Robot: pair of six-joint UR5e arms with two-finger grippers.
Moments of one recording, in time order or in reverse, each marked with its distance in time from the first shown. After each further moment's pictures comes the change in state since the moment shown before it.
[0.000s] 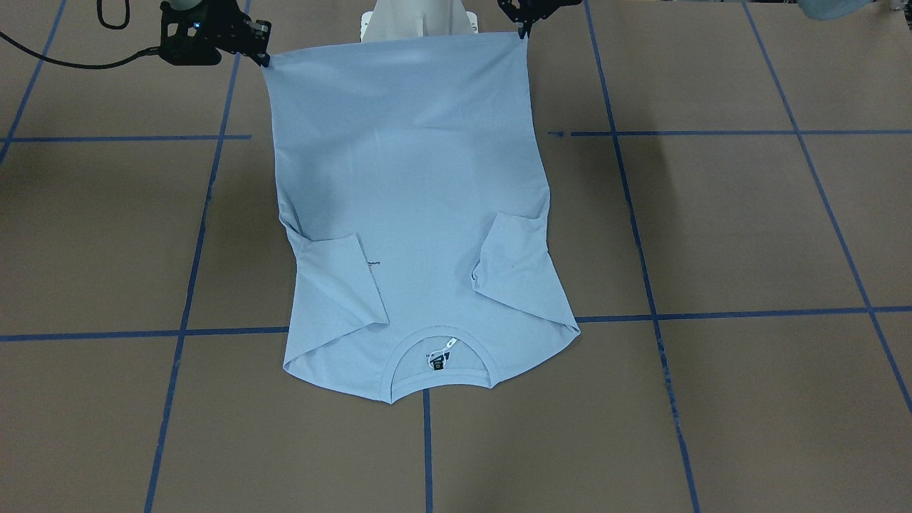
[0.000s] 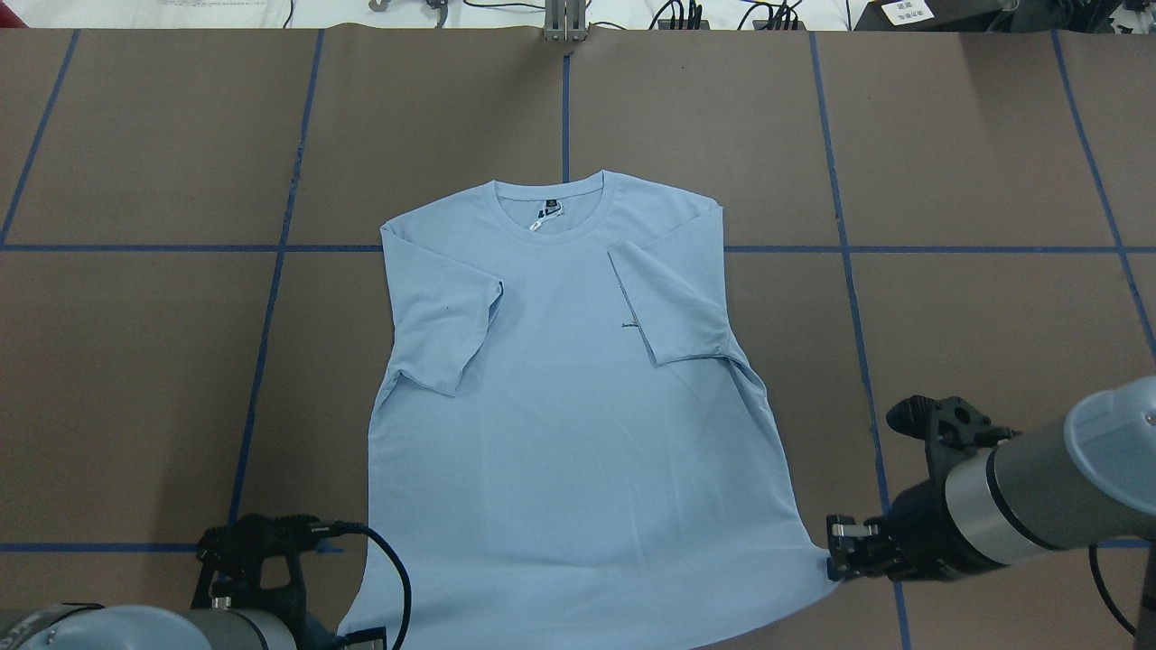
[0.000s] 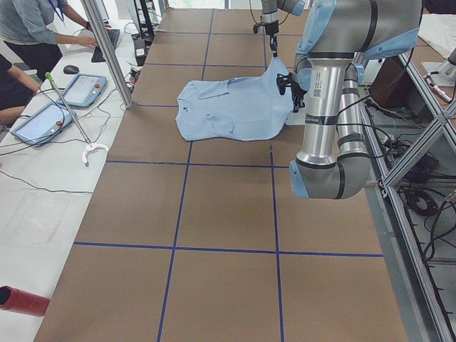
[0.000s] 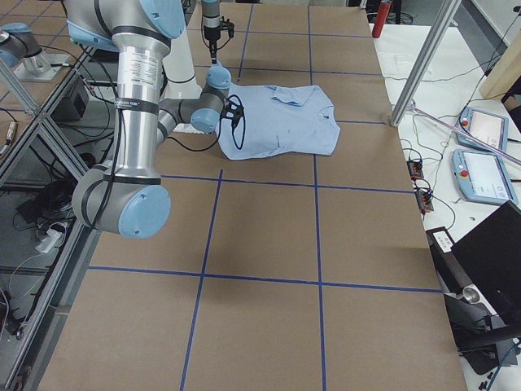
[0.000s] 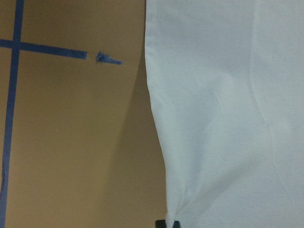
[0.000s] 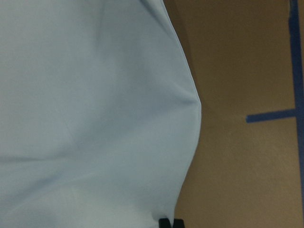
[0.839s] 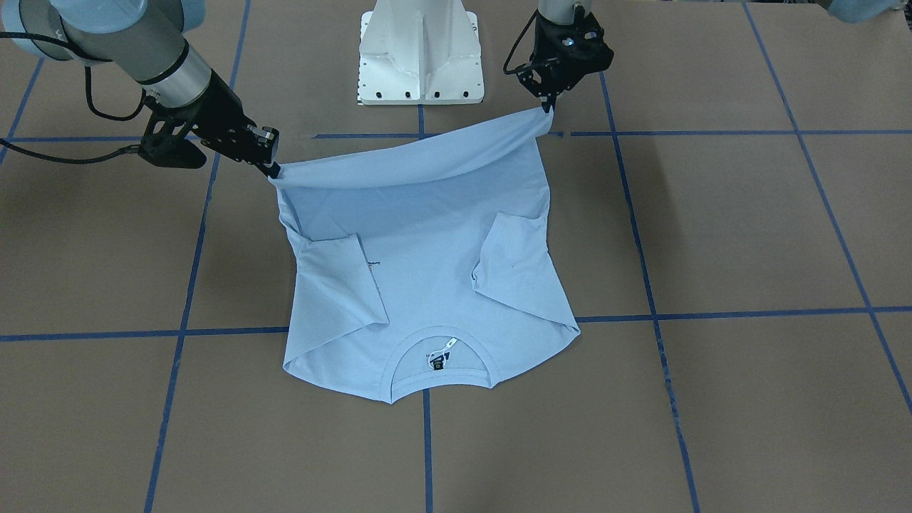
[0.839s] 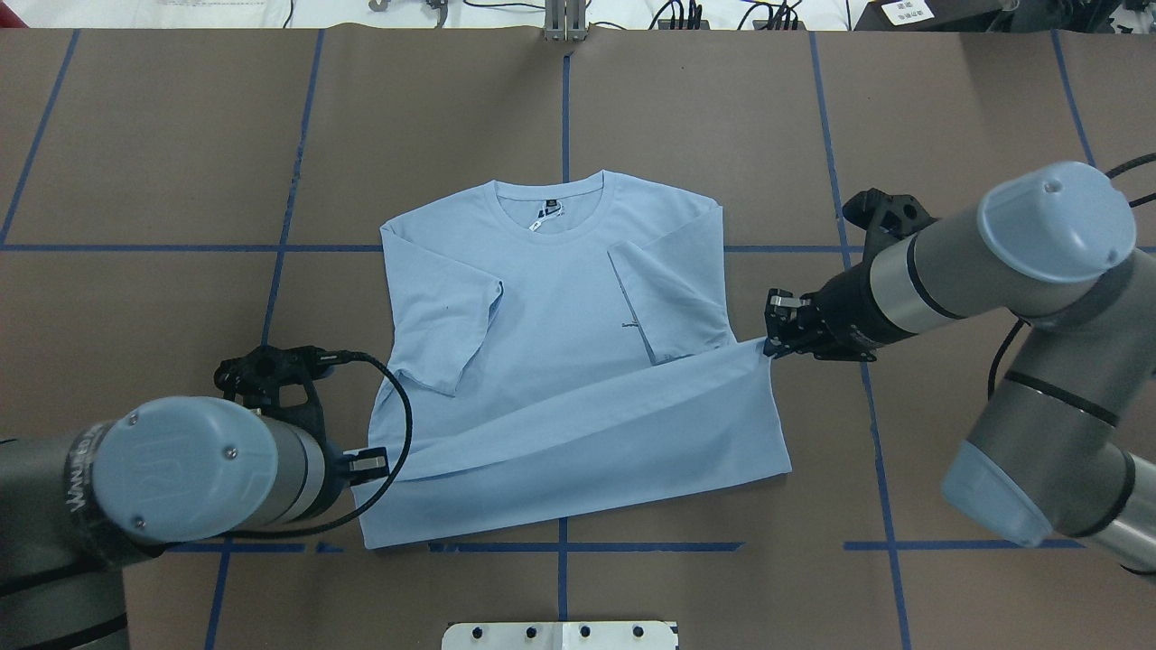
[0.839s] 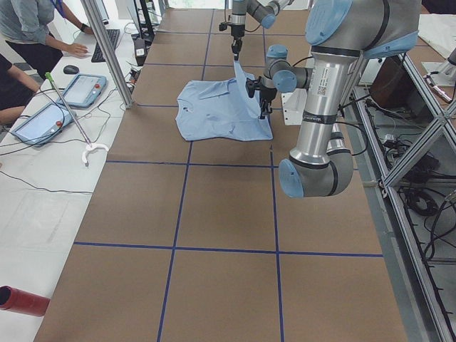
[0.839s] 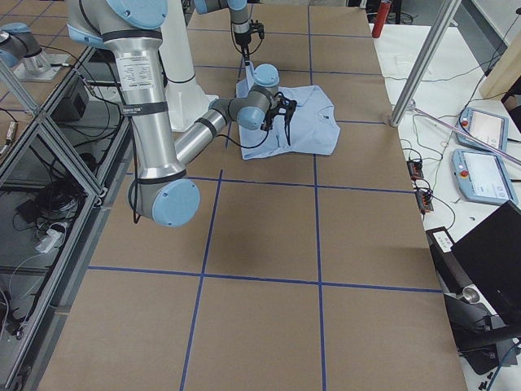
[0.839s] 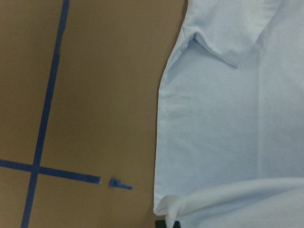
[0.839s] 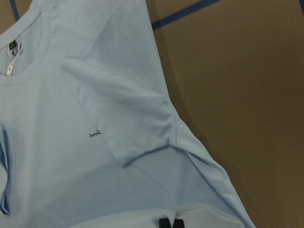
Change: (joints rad) left arm -0.287 -0.086 0.199 -0.005 -0.037 0.151; right arm 0.302 0.334 -0.319 0.002 0.011 -0.074
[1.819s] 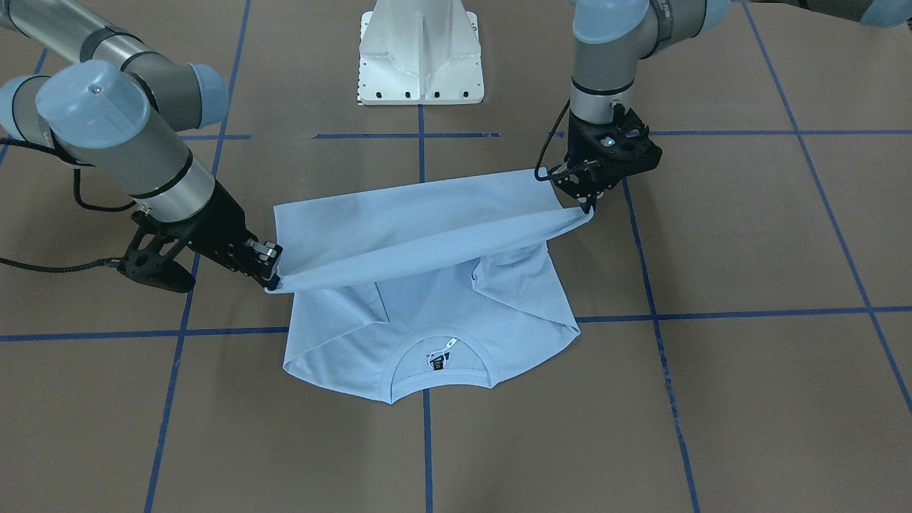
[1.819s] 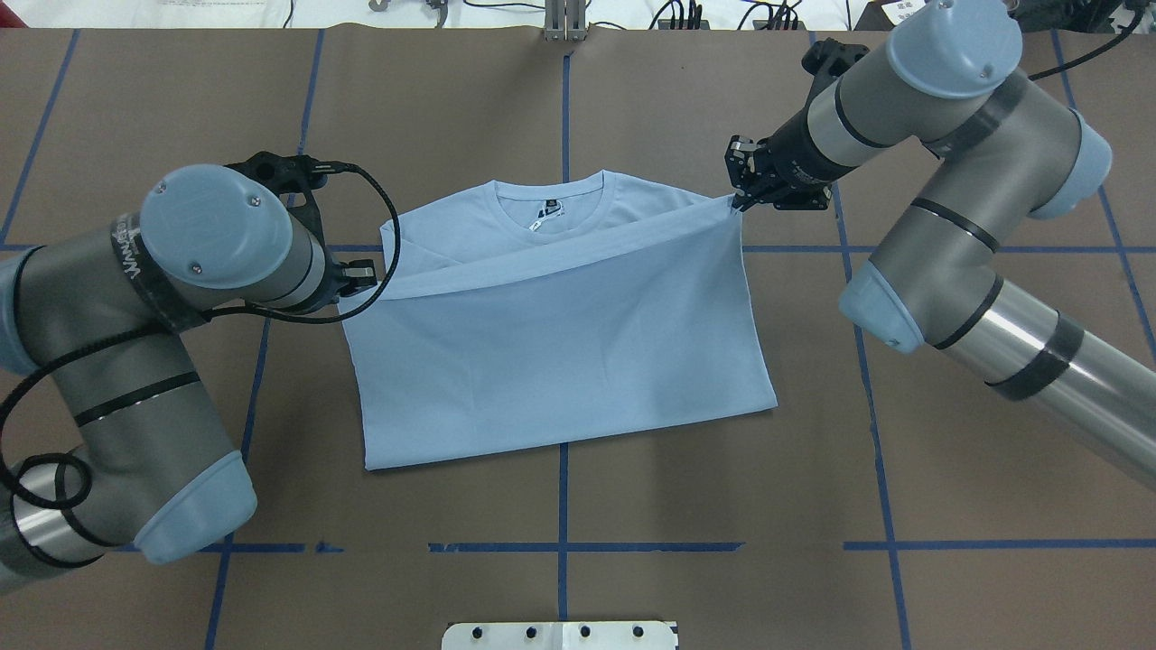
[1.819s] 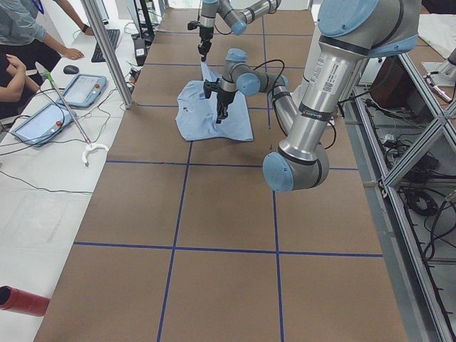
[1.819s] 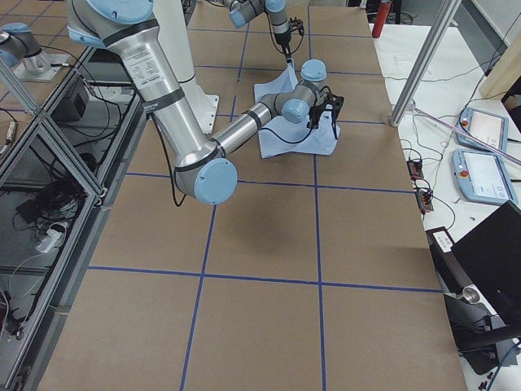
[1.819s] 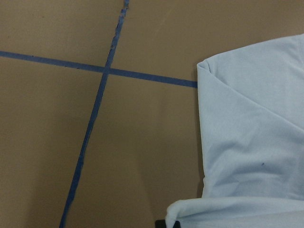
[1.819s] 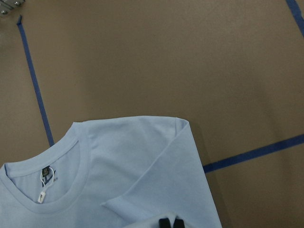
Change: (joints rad) left arm -0.316 -0.134 0.296 -0.140 -0.029 0.236; right arm 0.163 0.306 -0.382 0.000 0.003 -0.078
